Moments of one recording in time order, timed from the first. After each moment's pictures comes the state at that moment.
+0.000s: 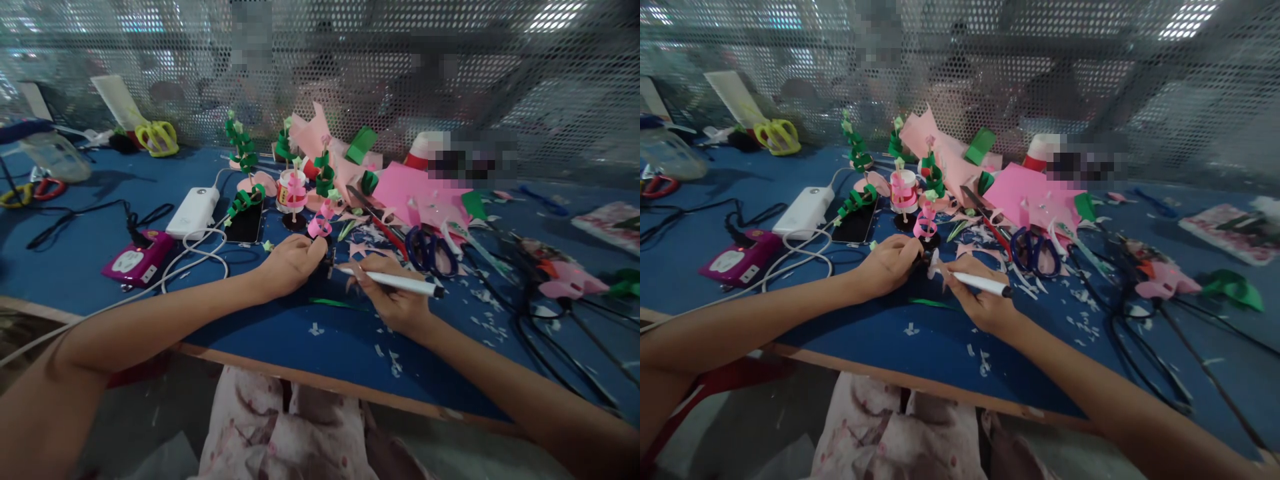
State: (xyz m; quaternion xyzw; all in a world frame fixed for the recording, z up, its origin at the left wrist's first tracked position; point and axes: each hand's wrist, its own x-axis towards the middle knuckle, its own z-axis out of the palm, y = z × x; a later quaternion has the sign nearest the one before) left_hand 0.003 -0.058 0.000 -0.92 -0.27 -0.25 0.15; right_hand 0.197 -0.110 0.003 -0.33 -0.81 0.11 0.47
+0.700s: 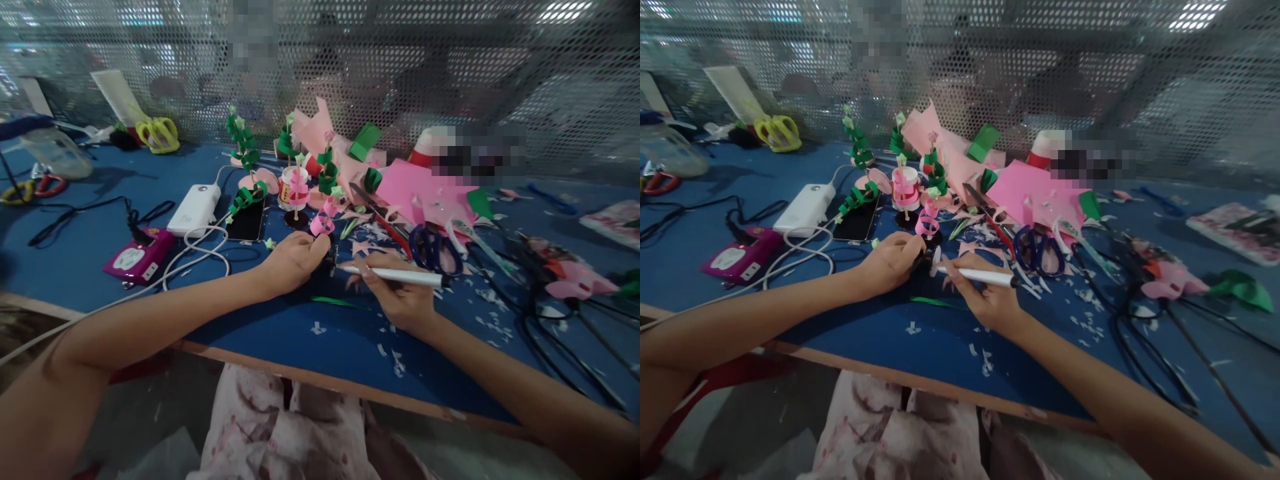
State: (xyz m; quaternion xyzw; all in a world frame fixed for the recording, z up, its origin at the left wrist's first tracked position) left_hand 0.004 -0.058 0.004 -0.93 -0.28 -0.20 0.14; right_hand 0.198 -0.107 -0.001 -0.35 -0.79 0.15 0.48
